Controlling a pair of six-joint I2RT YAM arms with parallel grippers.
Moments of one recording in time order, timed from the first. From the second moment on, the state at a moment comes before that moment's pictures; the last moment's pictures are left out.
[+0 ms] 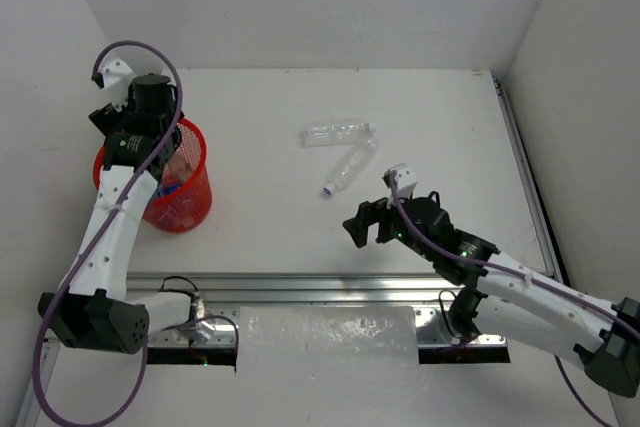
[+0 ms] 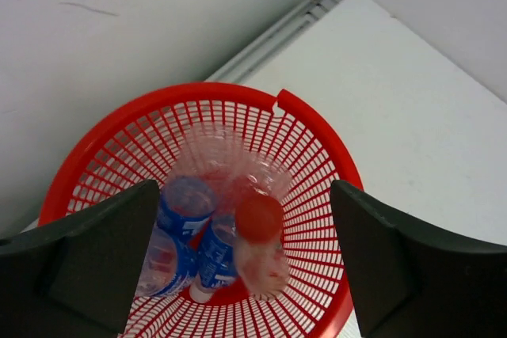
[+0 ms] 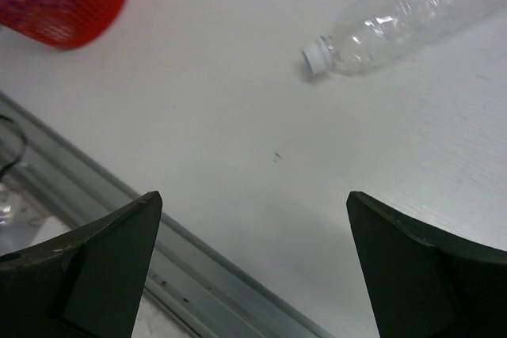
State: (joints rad) left arm -0.04 1.20 1.34 -0.67 -0.80 -0.47; right arm 0.87 0.80 0.49 -0.08 0.17 0.39
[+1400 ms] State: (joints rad) left arm -0.39 0.80 0.93 -0.27 0.47 -0.53; right arm 0.78 1.10 0.53 0.23 0.08 0.45
